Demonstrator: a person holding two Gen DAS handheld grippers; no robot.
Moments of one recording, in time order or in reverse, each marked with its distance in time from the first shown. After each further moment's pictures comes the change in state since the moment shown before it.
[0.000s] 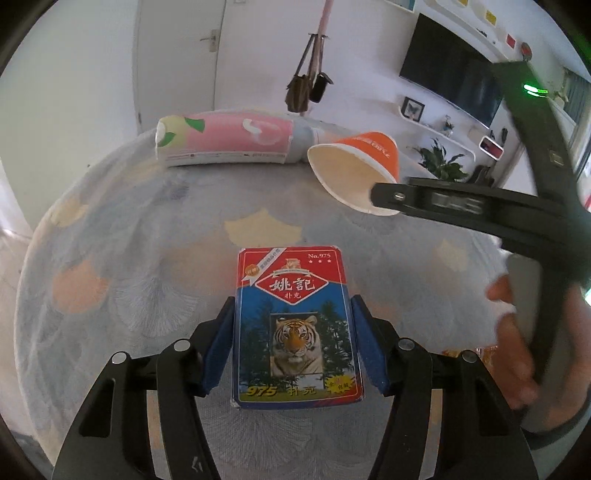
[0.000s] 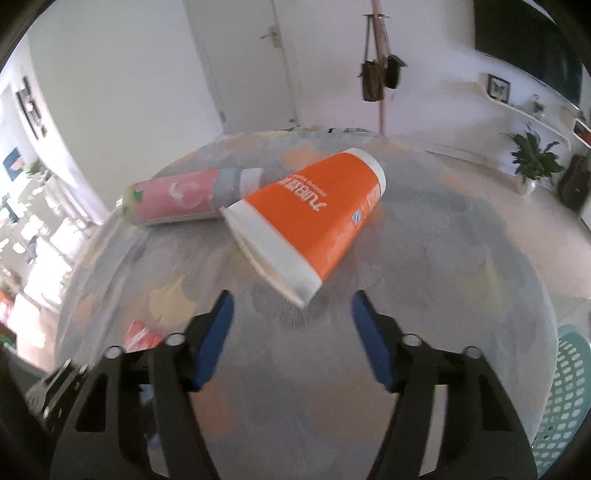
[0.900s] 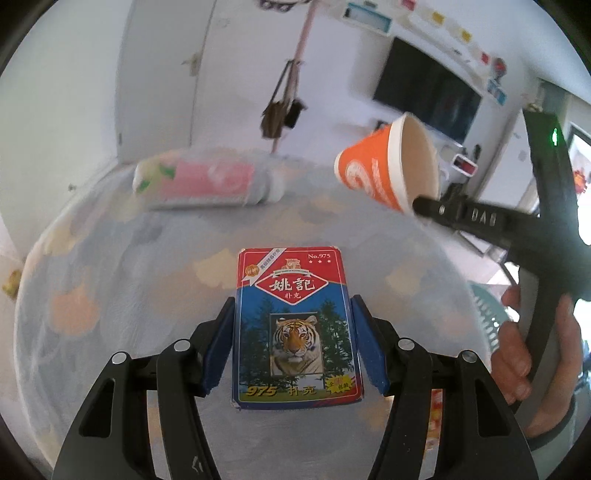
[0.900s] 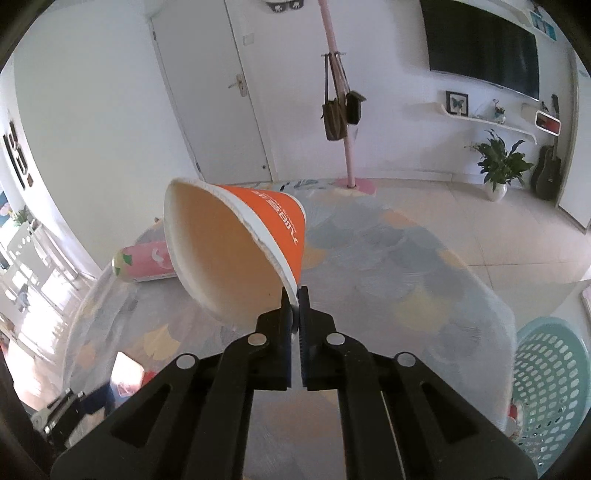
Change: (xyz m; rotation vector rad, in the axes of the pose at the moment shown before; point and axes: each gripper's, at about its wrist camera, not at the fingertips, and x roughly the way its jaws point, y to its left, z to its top) left arm -0.036 -0.011 0.006 0.031 -0.116 -0.112; right arm -0.073 -0.045 -0.007 0.118 -0.191 -0.034
